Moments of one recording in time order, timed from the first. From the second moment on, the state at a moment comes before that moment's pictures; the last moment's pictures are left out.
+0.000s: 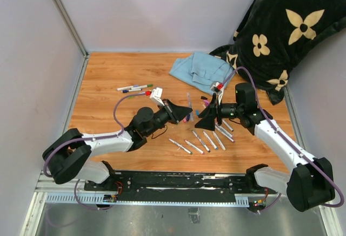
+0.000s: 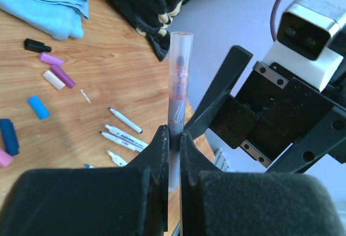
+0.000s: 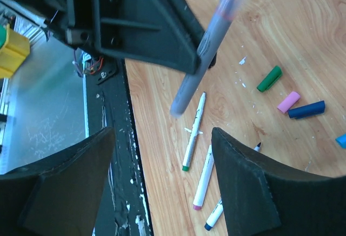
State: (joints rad) left arm -0.85 1.33 0.51 0.85 -0.02 -0.93; right arm 0.34 1.12 0.75 -0.18 -1.05 0.01
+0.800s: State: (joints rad) left arm -0.93 1.46 0.57 0.97 -0.07 -0.95; right arm 0.34 1.14 0.71 -0.08 -0.92 0.23
